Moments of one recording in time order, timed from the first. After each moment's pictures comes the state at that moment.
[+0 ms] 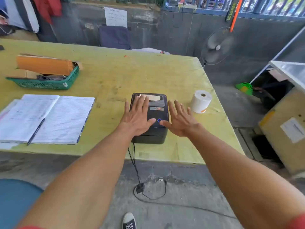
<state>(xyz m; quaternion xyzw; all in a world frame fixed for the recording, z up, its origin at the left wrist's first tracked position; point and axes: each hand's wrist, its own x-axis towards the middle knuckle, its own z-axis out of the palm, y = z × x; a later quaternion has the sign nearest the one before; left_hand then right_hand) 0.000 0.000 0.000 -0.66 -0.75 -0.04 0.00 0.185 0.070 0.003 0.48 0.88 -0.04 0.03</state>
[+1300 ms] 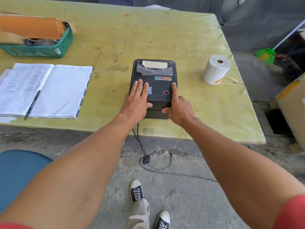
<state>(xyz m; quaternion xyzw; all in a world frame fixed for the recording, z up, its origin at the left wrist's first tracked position) -0.009 -0.008 -0.070 -0.66 -0.75 -0.01 0.00 0.164 0.063 -0.084 0.51 0.84 -0.17 -0.08</state>
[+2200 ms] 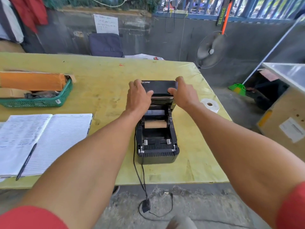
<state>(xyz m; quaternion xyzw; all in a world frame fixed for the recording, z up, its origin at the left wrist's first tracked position) -0.060 0.110 0.053 -0.53 -0.76 -0.38 -0.03 0.100 0.180 0.066 0.57 0.77 -0.14 -0.27</state>
